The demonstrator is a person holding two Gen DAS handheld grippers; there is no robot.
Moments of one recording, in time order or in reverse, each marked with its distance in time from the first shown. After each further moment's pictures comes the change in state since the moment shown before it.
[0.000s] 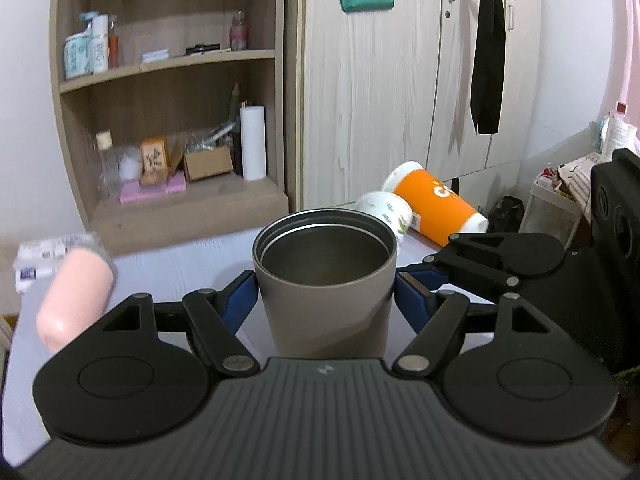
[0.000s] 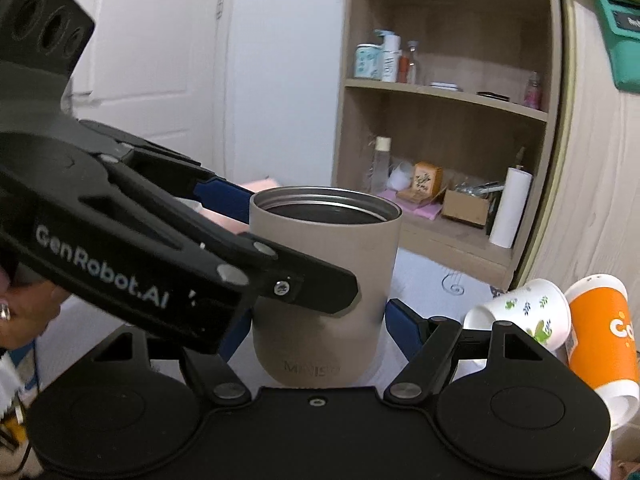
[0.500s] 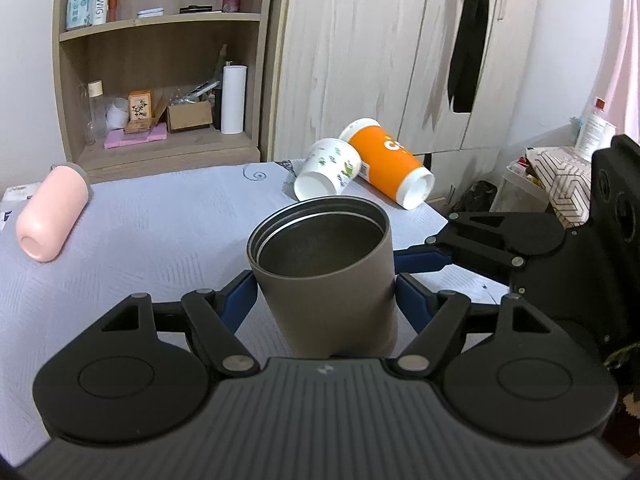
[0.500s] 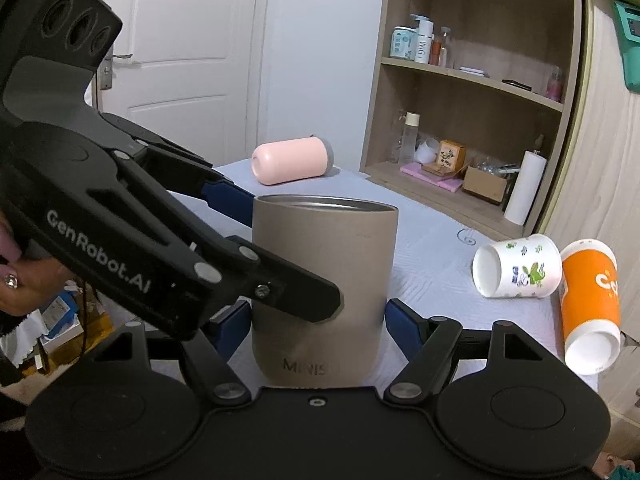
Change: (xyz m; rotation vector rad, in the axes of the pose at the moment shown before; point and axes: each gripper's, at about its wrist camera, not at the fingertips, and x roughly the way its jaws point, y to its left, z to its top) left arm -0.037 -0.044 -0.041 -0.103 0.081 -0.054; right arm -0.061 0.020 -0.031 -0.084 0.098 0.074
